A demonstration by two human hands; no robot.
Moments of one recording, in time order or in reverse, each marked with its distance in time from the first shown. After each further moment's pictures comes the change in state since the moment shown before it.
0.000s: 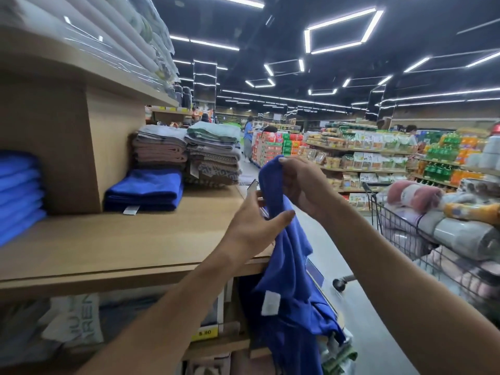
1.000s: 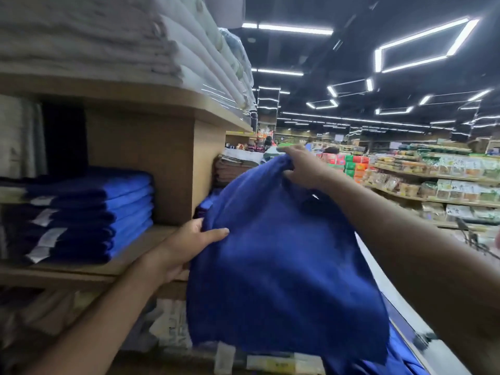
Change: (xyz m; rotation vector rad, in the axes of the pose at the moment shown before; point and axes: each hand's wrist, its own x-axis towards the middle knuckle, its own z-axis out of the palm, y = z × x) left_hand -0.051 -0.046 -0.234 -0.188 0.141 -0.310; right_hand 0.118 0.008 0.141 -1.502 -0.249 -0.450
